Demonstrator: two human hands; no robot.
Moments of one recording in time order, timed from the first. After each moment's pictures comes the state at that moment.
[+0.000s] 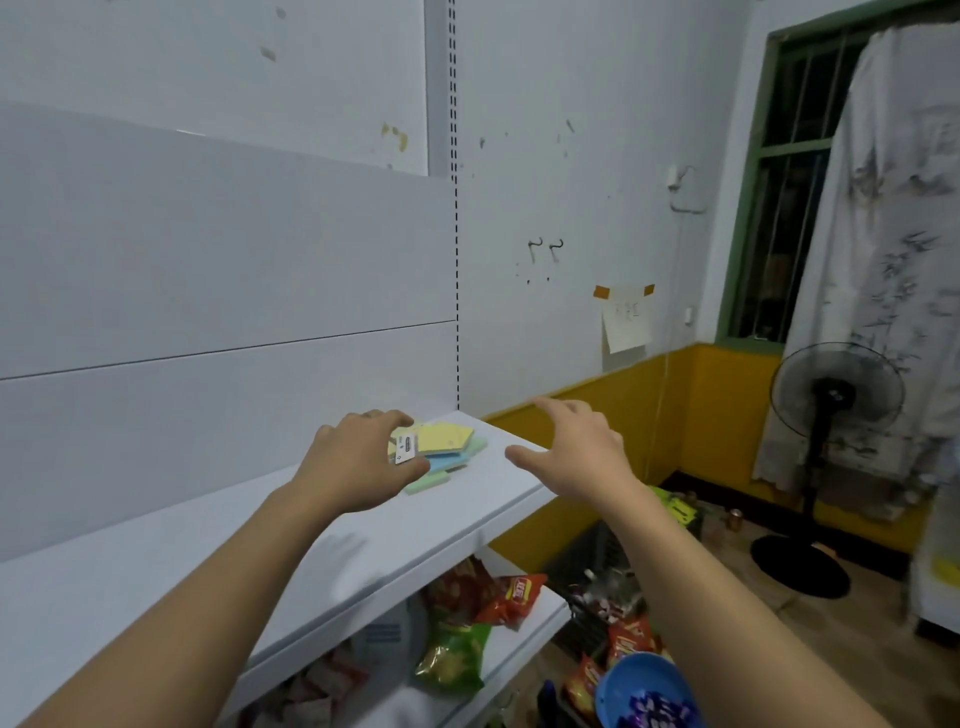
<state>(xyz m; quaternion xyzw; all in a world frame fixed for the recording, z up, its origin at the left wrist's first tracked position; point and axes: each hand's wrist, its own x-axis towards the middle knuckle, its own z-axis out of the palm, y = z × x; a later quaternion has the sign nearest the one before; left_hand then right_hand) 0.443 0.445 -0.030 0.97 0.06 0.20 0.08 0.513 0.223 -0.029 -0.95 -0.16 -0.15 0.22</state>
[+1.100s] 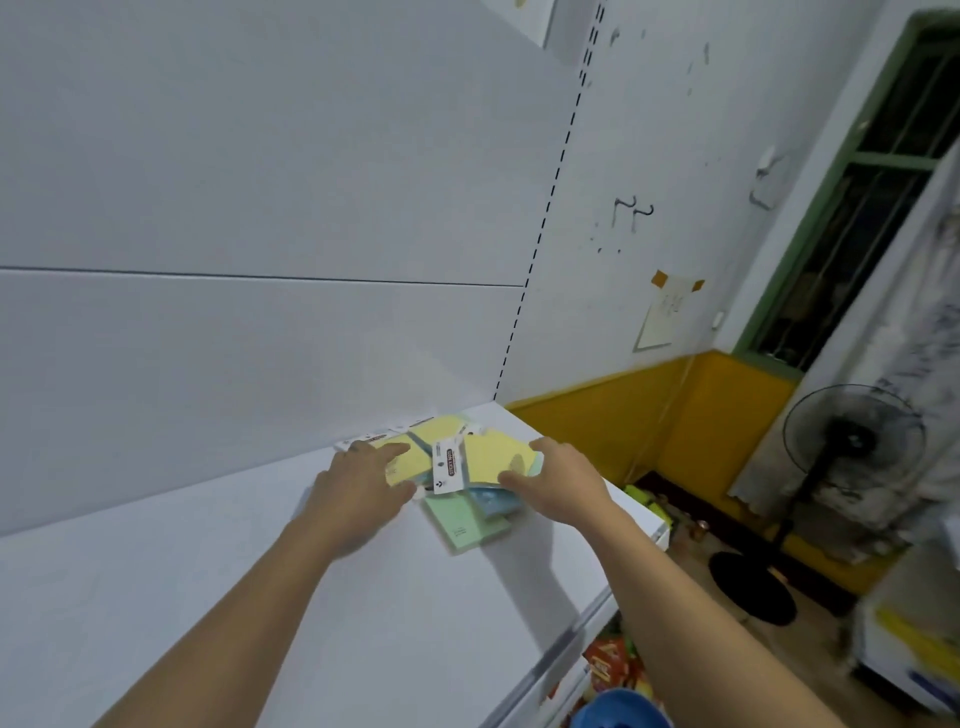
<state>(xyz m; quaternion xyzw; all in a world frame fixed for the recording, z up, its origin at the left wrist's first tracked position) 0.646 0.610 -0.167 0.94 0.14 0.10 0.29 0.713 0.393 -0.103 -0.98 -0.12 -0.01 0.18</state>
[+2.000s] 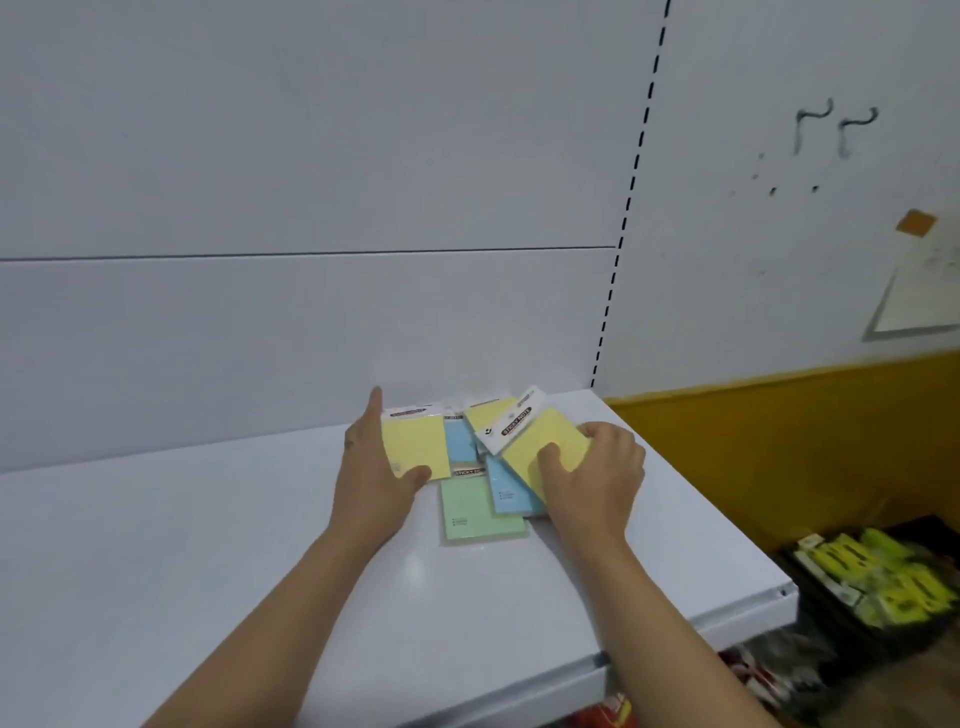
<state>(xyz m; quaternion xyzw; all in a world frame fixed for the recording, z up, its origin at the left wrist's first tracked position) 0.654 0.554 -0.186 0.80 0.32 0.33 0.38 0.784 0.392 -0.174 -0.84 -0.20 -0.16 0.48</state>
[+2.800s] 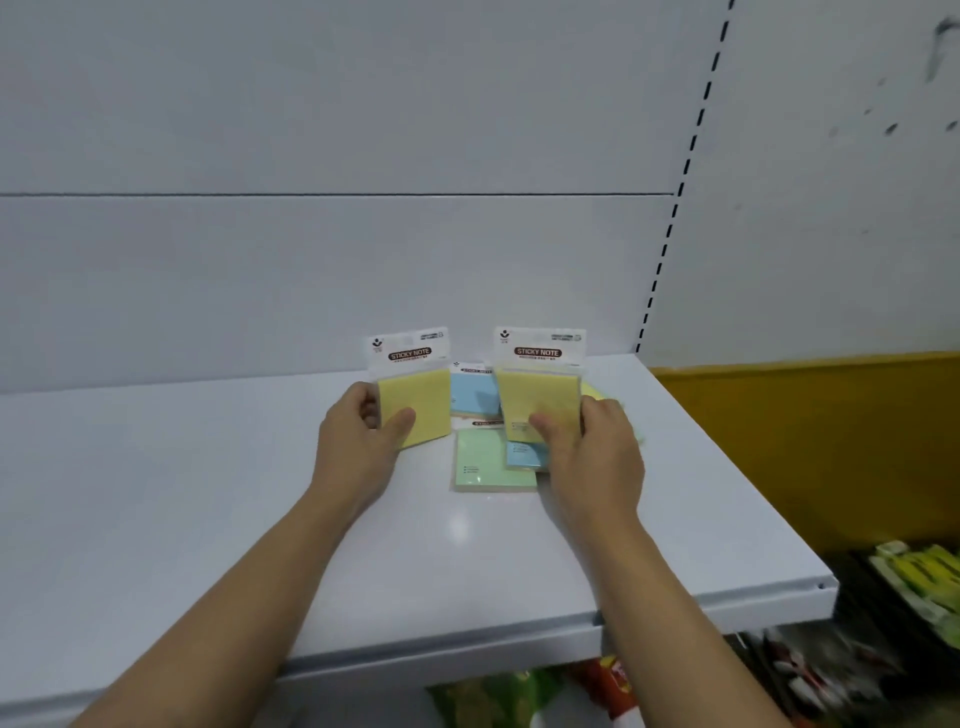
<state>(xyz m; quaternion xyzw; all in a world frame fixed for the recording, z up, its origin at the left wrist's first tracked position) 0.621 0.529 -0.182 0.70 0.38 0.42 0.44 0.768 0.376 -0.176 -0.82 -0.31 -0.08 0.47</state>
